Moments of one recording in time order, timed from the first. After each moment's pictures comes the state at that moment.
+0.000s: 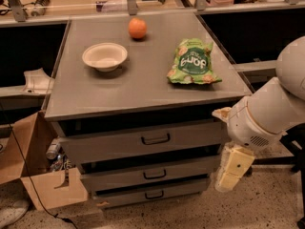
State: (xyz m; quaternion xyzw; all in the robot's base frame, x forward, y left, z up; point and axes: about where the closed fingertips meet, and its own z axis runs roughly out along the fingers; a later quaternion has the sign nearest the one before) arm 0.400 -0.161 0.814 -0.62 0.76 0.09 0.17
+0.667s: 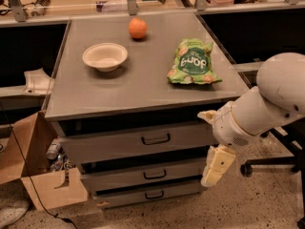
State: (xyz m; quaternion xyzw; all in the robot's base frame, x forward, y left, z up) arm 0.427 -0.139 0.779 -0.64 0.74 0.12 0.20
